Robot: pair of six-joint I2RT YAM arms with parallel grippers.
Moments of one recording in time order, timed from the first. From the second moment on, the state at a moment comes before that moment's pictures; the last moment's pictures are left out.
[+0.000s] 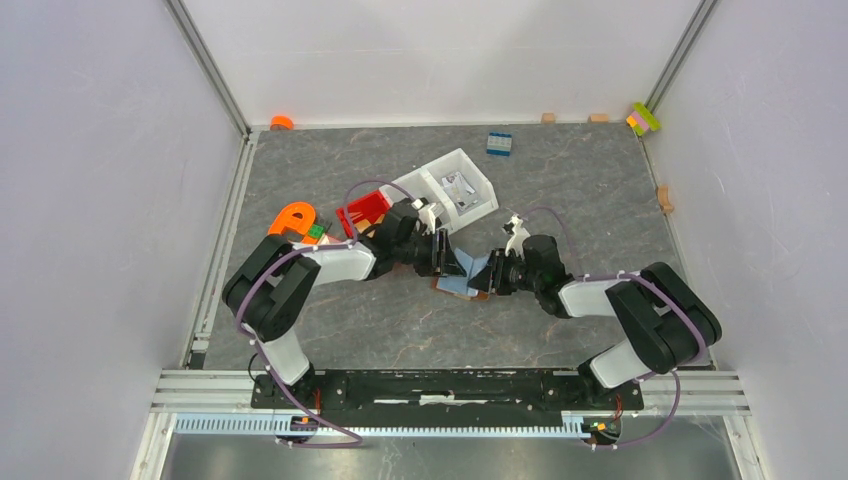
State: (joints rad) left arm -0.66 1.74 0.84 0.25 0.58 -0.69; right arm 0.48 1.51 0.38 0.54 -0.45 0.61
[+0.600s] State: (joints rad) left arm -0.66 1.74 0.89 0.10 0.46 -0.64; right arm 0.48 1.35 0.41 0.31 -0.23 0.49
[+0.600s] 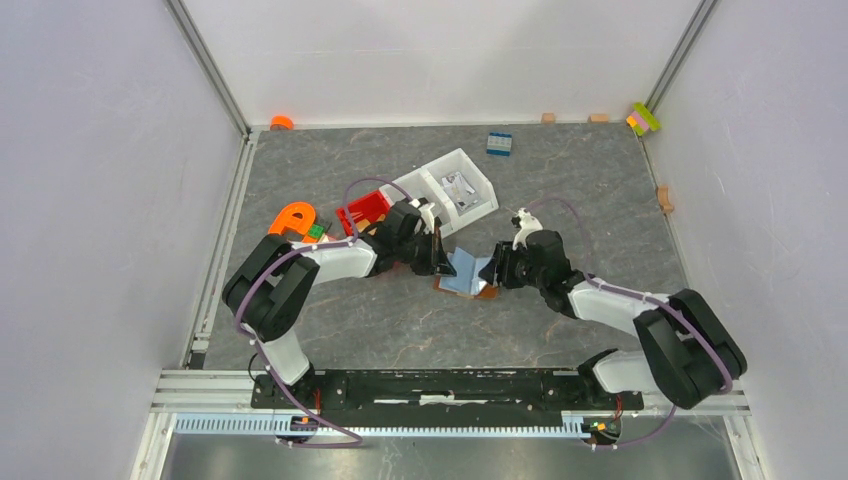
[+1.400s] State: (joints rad) left arm -0.66 1.74 0.89 0.10 0.46 -0.64; right arm 0.58 1.01 0.30 0.48 -0.16 0.35
